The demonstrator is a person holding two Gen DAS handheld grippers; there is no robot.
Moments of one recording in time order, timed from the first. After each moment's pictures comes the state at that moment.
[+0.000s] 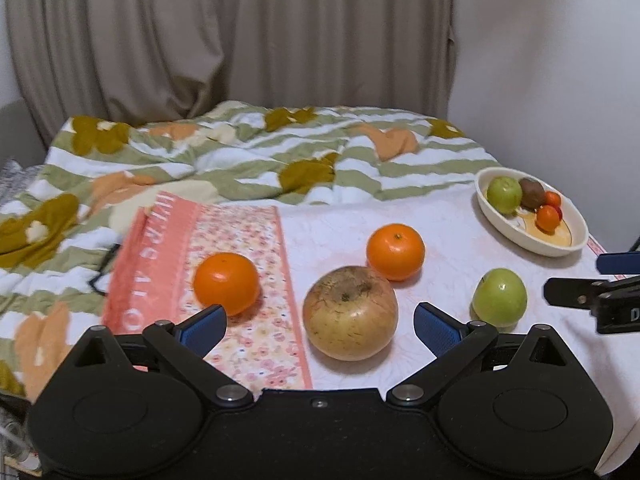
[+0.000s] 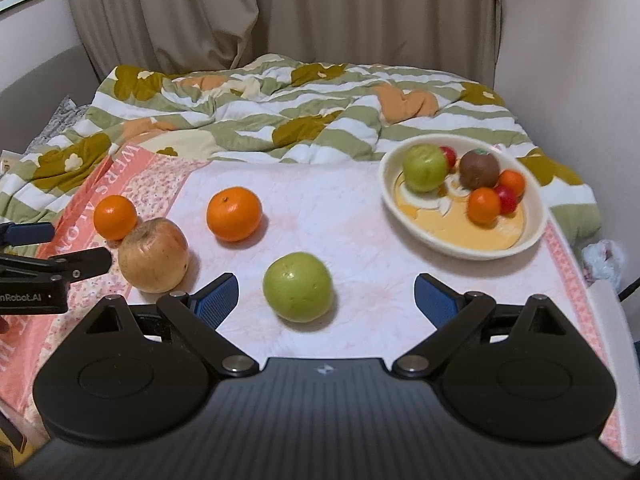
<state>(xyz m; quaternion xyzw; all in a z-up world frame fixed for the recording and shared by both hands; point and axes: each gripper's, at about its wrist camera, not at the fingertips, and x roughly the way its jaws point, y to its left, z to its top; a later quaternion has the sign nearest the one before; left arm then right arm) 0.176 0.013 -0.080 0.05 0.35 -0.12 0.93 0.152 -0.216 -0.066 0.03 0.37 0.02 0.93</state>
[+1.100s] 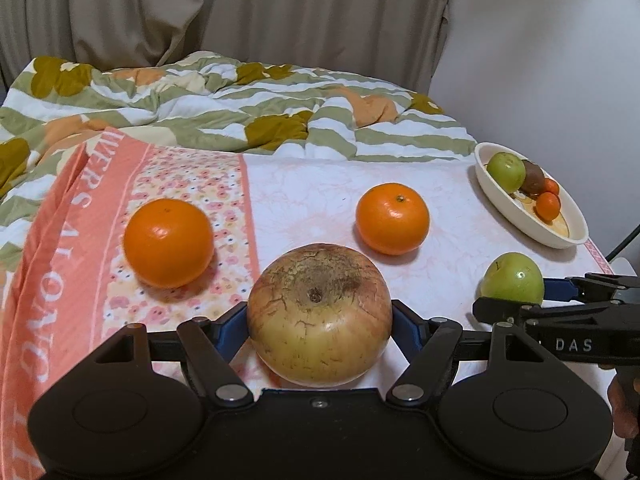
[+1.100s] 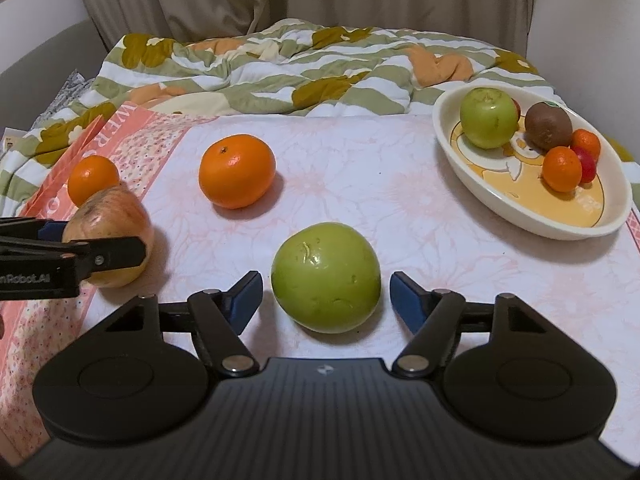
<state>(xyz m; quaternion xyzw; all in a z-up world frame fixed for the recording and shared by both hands) 0.217 0.020 -0.126 -0.01 0.40 -0.16 0.90 0.198 -0.201 -0.129 0.03 0.41 0.06 0.91</state>
